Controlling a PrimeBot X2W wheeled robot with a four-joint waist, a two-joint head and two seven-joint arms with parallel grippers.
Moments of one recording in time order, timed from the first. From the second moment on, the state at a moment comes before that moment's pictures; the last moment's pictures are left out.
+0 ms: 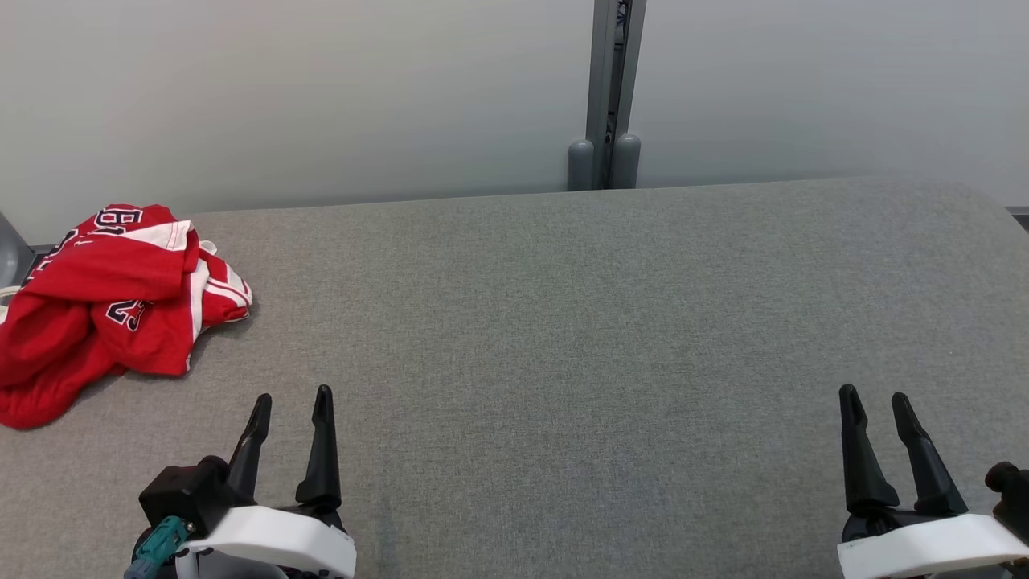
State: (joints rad) left arm 0.00 0.08 -0.15 0.13 -0.45 0.08 -0.16; right arm 0.05 -0.04 -0.02 0.07 0.52 0.13 -0.16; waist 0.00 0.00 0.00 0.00
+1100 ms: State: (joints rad) left arm 0.02 0.06 -0.12 0.18 -0.18 0.07 -0.23; right arm 0.06 -0.04 0.01 0.09 0.21 0.13 -0.23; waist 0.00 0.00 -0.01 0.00
